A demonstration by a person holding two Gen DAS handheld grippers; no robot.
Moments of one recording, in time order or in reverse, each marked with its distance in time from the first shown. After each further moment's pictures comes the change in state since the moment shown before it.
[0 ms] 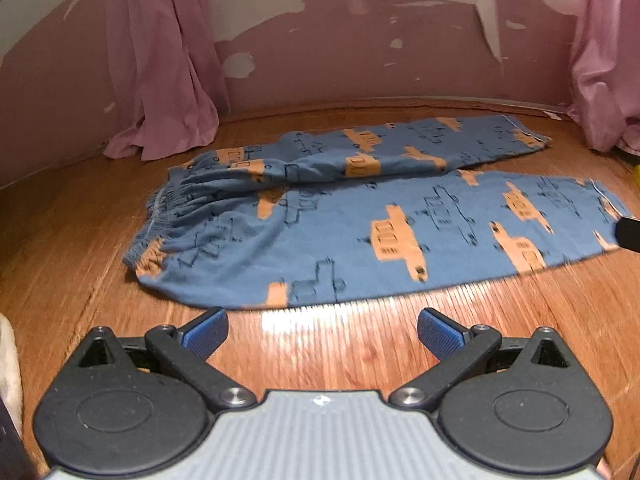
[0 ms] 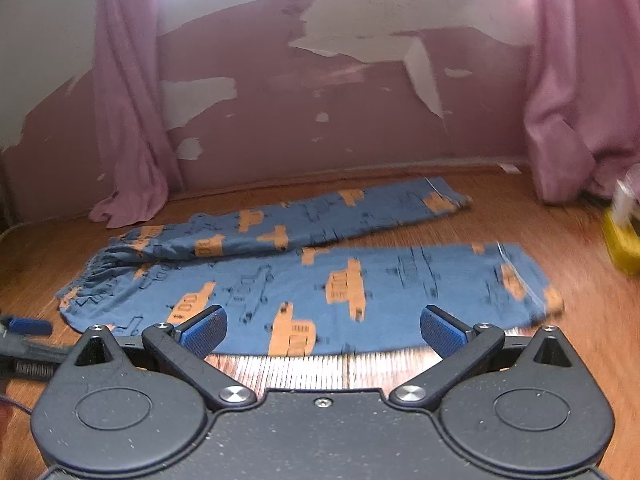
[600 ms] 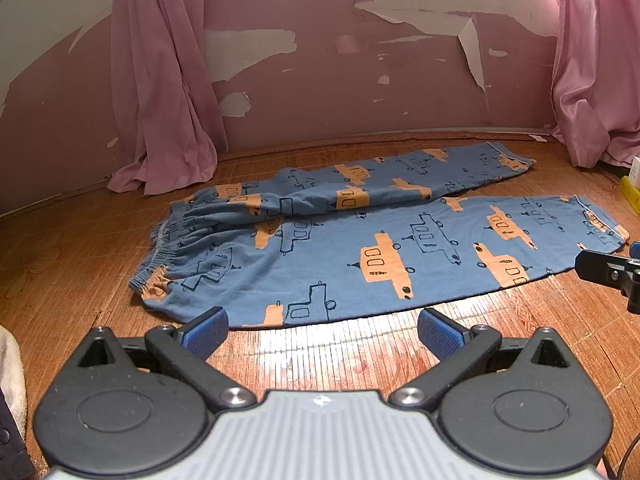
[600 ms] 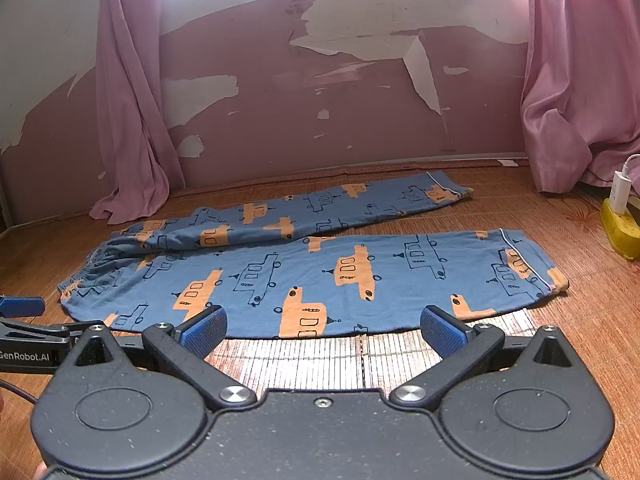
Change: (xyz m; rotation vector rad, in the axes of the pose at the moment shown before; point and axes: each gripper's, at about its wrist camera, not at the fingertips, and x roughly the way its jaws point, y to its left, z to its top) left arm -0.024 -0.007 -0.020 0.022 -0.137 -0.003; right arm -0.003 0.017 -0.032 0.031 -0.020 -0.031
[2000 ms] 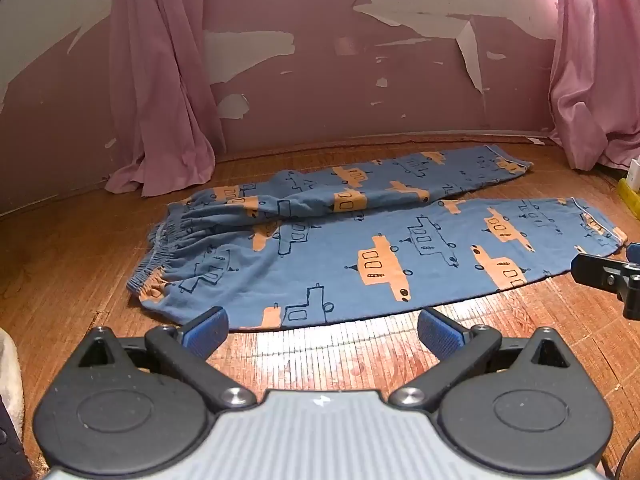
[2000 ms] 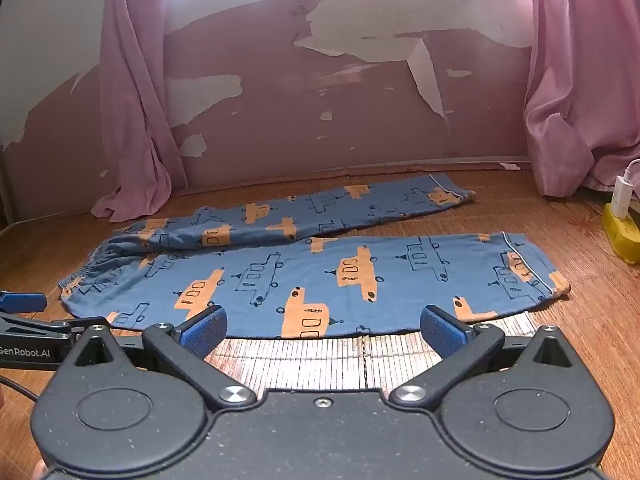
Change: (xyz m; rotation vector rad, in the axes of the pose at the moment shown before) left arm -0.001 -0.002 0.008 -0.012 0.009 -0.006; right arm 0.001 0.000 -0.002 -0.010 -0.012 0.004
